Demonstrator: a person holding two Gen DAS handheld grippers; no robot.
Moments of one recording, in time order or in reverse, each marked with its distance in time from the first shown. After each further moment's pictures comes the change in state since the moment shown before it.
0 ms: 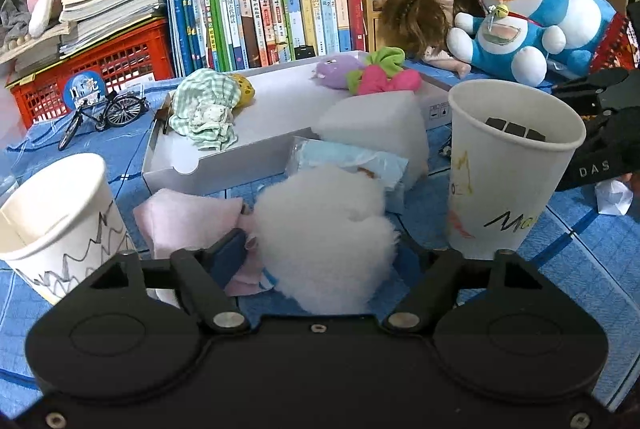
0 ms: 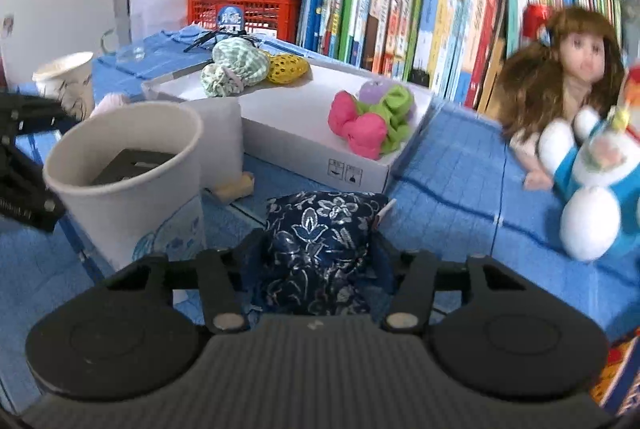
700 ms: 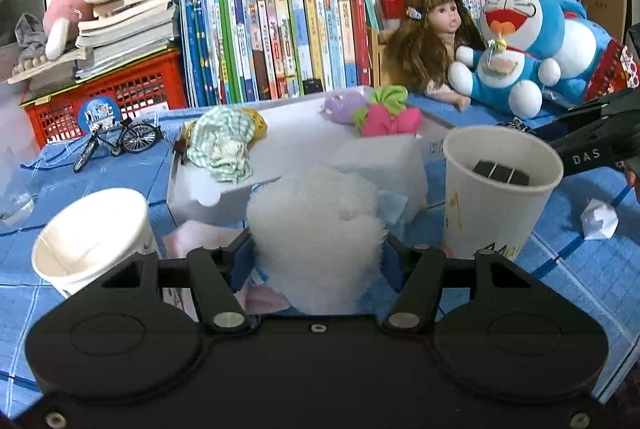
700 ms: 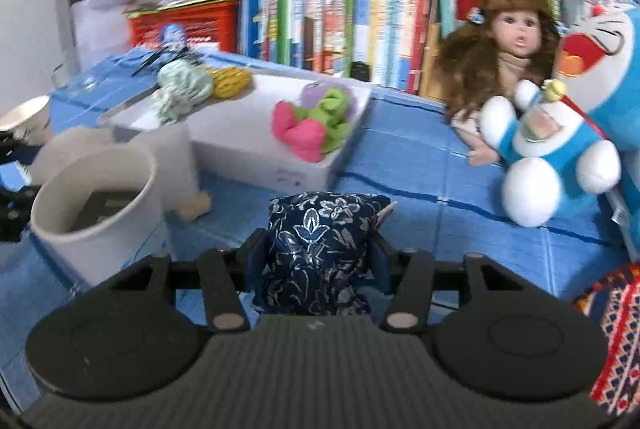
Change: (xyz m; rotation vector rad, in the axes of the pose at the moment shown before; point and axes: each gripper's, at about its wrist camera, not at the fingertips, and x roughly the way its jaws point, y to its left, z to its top) left arm -0.031 0.008 0.011 -0.017 -0.087 0.011; right arm -0.018 -0.022 0.011 0.183 0.021 -0.114
